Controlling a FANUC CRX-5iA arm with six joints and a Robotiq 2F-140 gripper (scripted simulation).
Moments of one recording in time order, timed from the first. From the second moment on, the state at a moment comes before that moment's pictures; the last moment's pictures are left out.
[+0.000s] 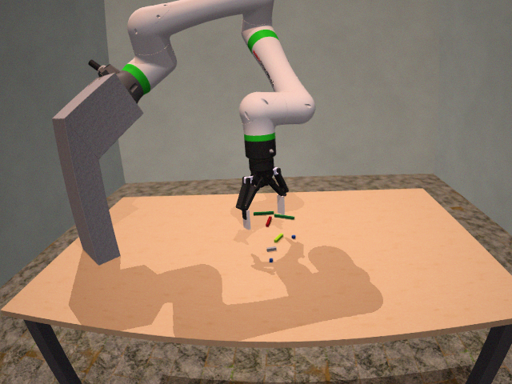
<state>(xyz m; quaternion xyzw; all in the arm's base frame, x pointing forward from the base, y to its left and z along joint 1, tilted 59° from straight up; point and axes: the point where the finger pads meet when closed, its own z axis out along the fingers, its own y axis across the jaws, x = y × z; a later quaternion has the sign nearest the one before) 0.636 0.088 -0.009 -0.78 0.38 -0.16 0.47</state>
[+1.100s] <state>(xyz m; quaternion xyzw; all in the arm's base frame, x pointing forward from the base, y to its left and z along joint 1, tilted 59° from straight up) 0.622 0.126 0.014 -0.86 0.14 -0.27 0.40</state>
